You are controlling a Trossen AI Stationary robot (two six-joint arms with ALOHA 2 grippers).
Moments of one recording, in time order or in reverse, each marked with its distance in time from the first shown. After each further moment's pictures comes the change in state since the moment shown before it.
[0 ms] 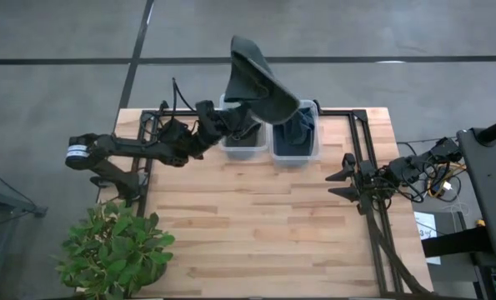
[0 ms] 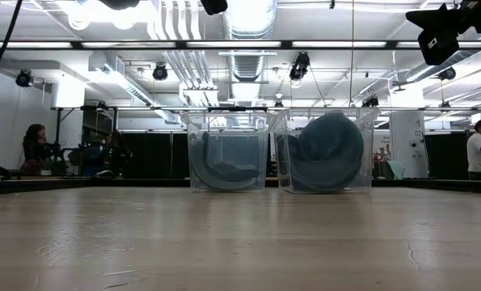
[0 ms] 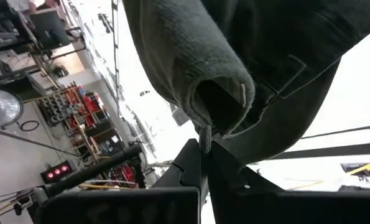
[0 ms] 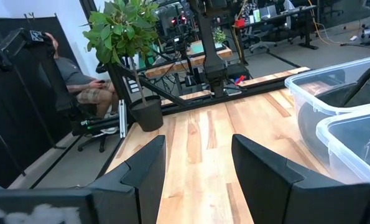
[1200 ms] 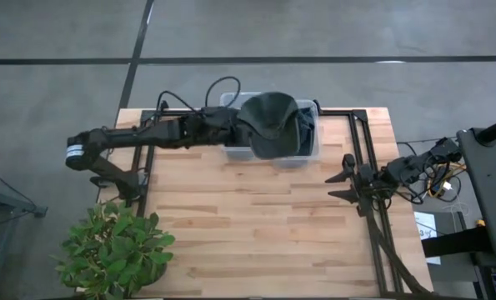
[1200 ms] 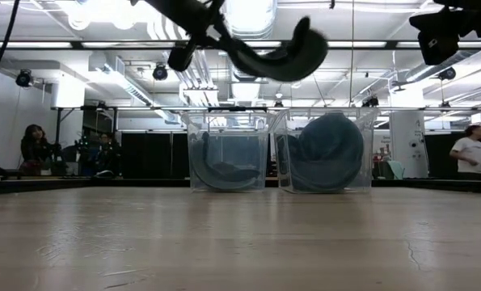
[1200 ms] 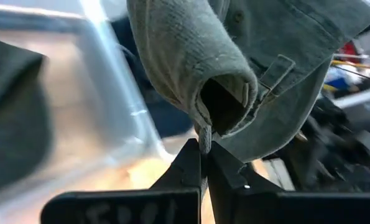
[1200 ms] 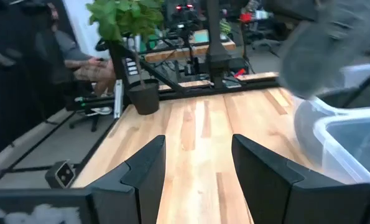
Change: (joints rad) left arm 0.112 -0.010 0.206 -1.288 0.147 0.042; right arm 0.000 -0.003 0.000 -0.056 -0.023 -0.089
